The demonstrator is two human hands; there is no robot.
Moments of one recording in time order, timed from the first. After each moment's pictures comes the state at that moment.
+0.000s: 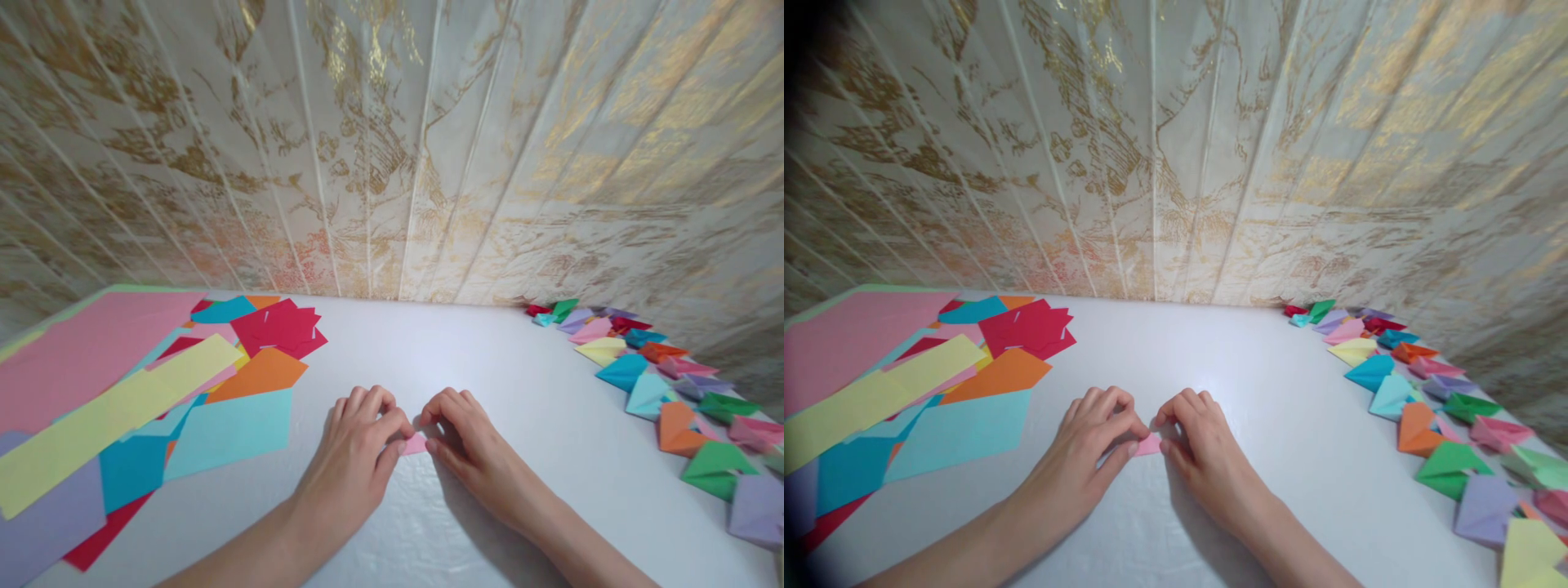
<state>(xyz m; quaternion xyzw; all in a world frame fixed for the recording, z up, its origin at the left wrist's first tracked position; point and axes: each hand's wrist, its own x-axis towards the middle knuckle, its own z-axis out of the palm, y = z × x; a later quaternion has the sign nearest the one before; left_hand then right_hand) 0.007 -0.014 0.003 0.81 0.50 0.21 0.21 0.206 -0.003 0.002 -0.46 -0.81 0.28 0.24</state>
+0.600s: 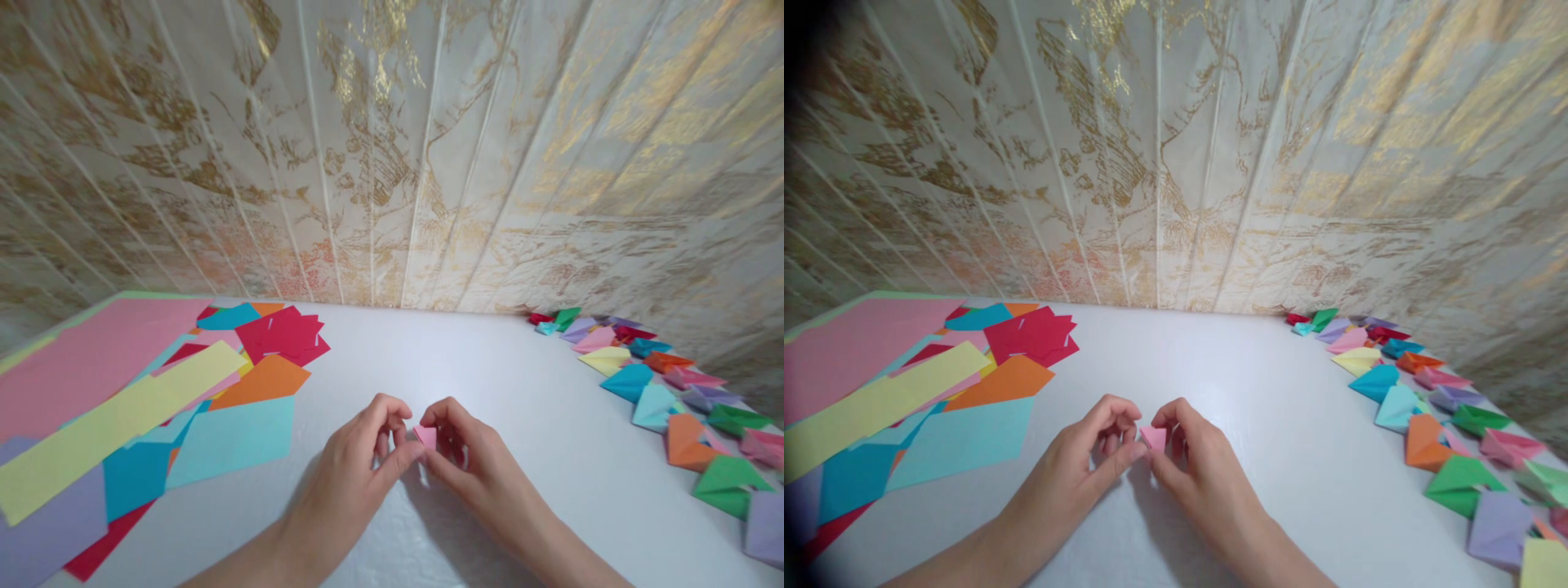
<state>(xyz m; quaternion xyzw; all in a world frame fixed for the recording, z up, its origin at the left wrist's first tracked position) 0.008 -0.014 0.003 0.69 0.49 0.34 0.41 0.193 -0.008 0.012 -0.51 -0.71 0.39 0.29</state>
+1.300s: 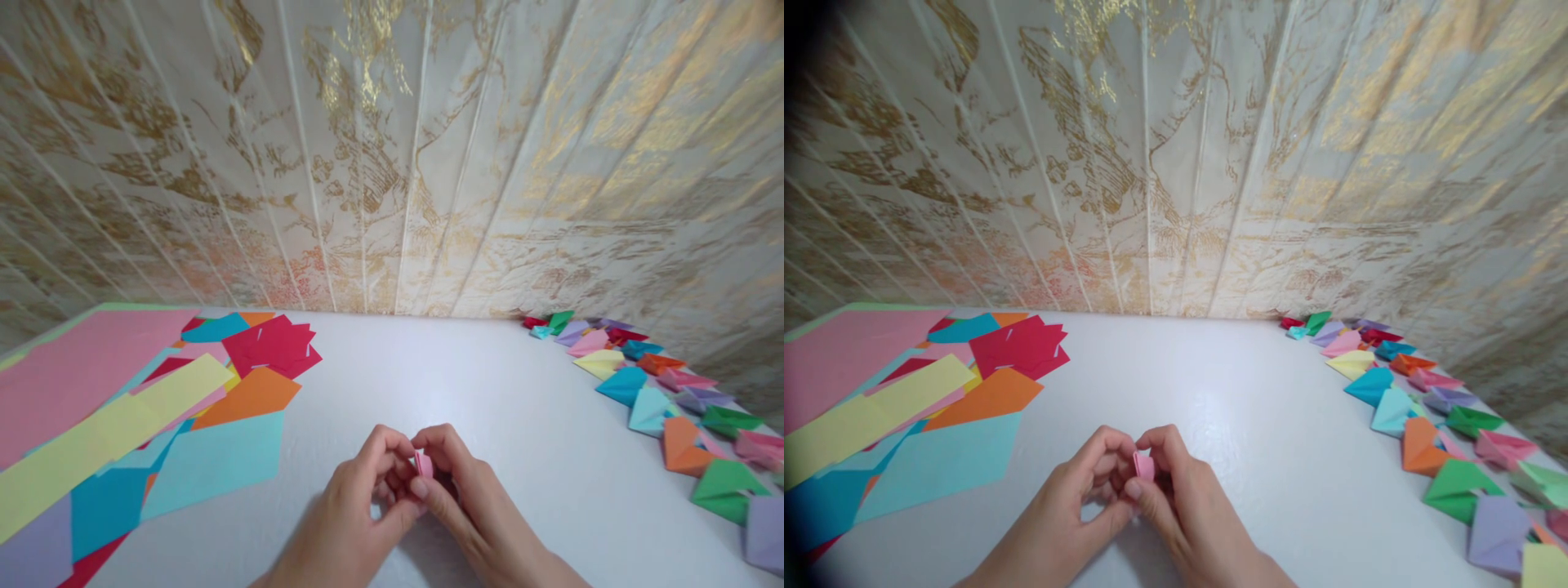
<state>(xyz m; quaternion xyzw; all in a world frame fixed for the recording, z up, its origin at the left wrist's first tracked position) 0.015 -0.023 -0.008 0.64 0.43 0.34 0.54 0.190 -0.020 0.004 -0.42 -0.69 0.50 0.30</state>
